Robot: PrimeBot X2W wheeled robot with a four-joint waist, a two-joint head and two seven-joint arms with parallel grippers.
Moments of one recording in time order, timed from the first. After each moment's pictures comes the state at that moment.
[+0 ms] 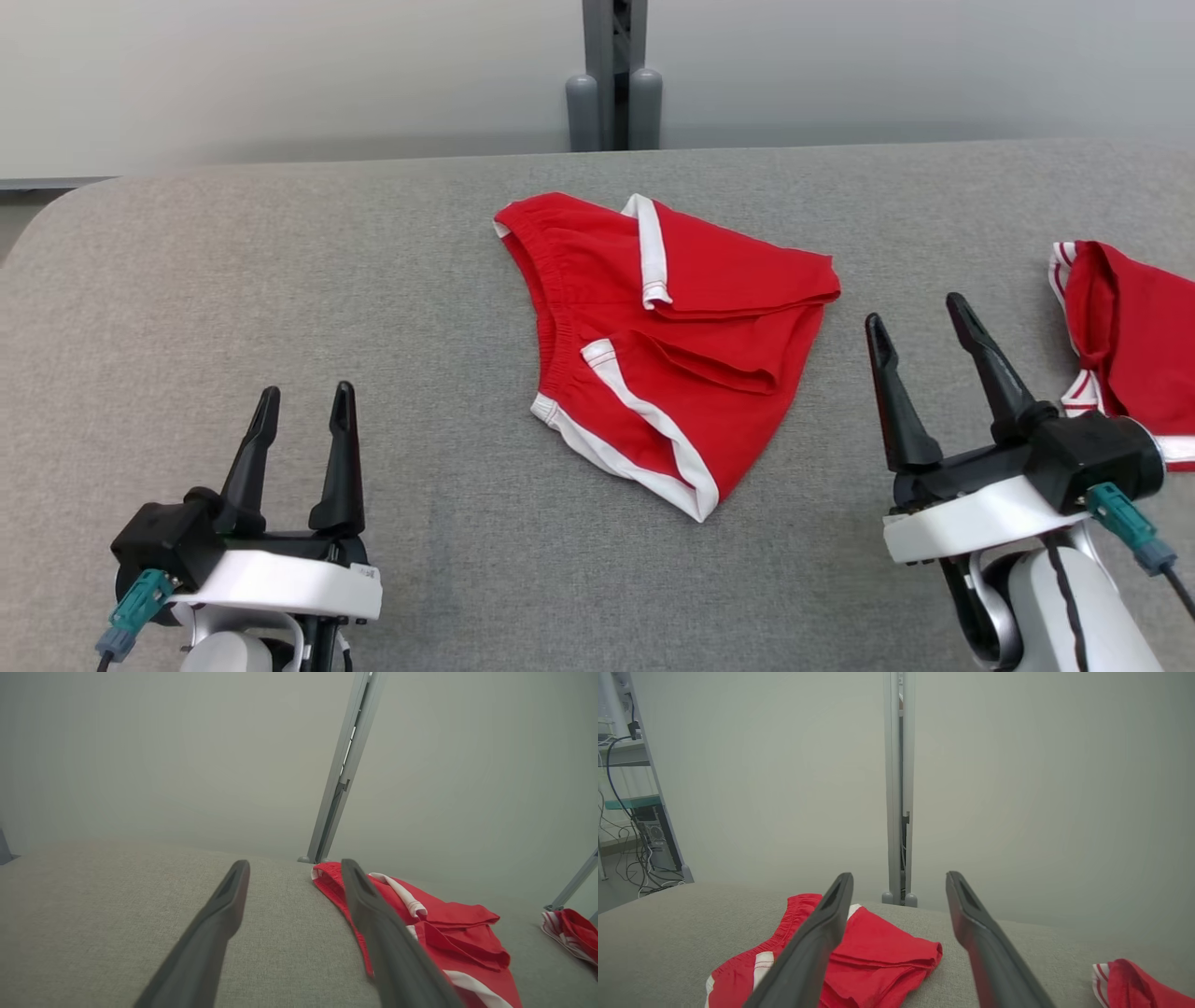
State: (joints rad) left arm -0.09 0.06 -0.04 0.17 -0.36 -0.09 -0.26; right arm -0.23 -0.05 0.11 0.15 0.10 0.13 -0.26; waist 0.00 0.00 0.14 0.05
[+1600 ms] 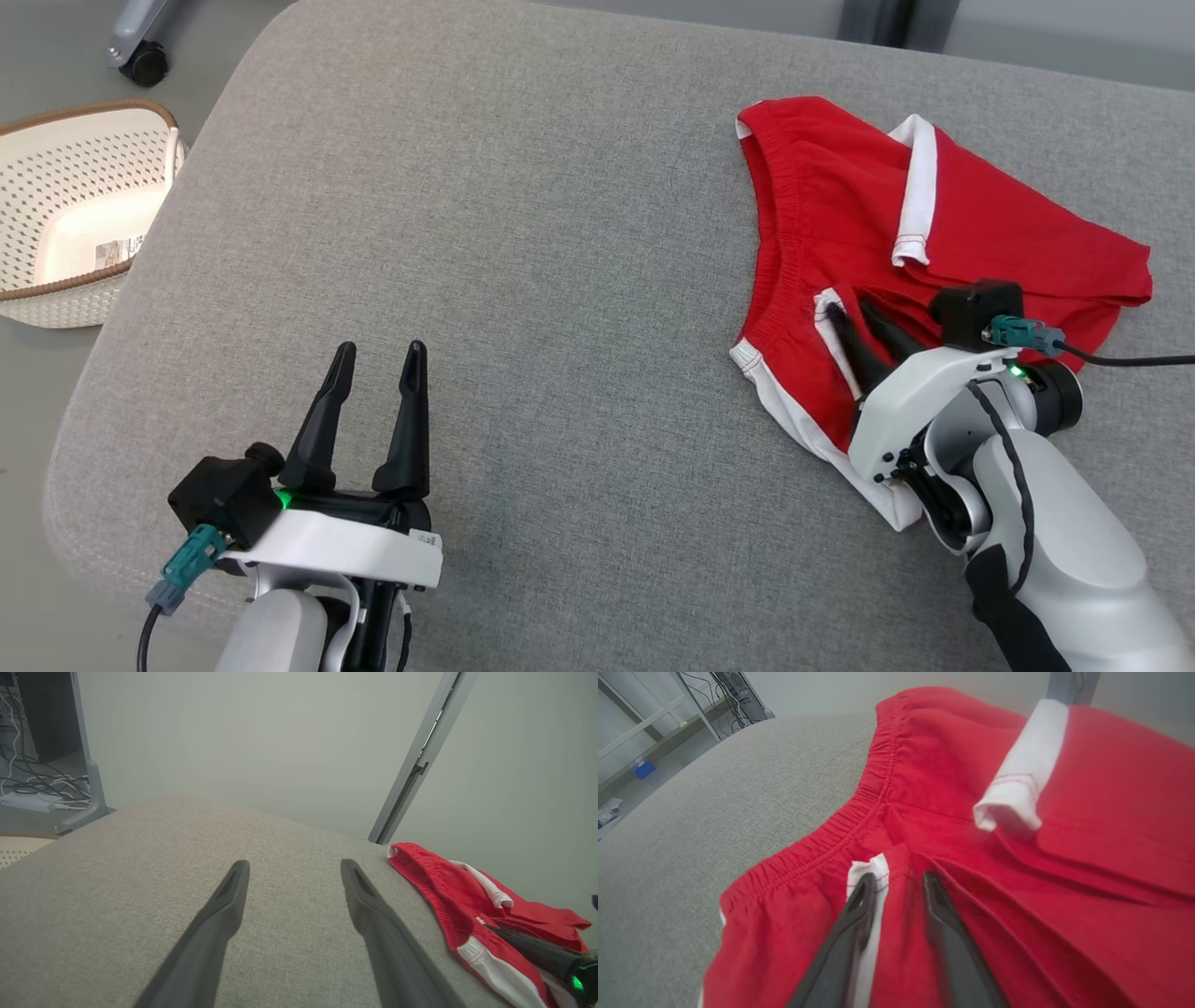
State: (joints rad) left arm -0.17 0.05 -0.16 0.17 -0.45 -0.08 -0.26; right arm -0.58 -0.11 0.31 0.65 0.36 0.13 0.03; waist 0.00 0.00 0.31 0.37
